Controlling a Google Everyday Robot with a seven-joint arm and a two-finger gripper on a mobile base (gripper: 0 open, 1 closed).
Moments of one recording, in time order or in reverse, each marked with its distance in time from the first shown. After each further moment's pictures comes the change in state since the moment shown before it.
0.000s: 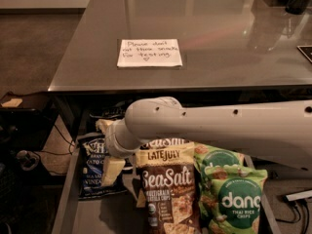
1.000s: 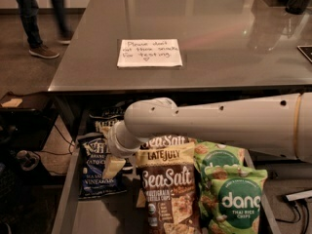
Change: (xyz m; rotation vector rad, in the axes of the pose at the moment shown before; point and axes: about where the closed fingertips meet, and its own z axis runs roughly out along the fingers) arm 0.023 -0.003 0.026 -0.040 0.031 0.013
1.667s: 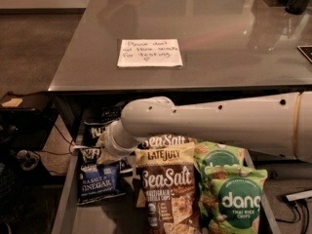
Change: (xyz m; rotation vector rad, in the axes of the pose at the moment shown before) arm -0.011 0.000 -0.001 0.001 -0.009 -0.012
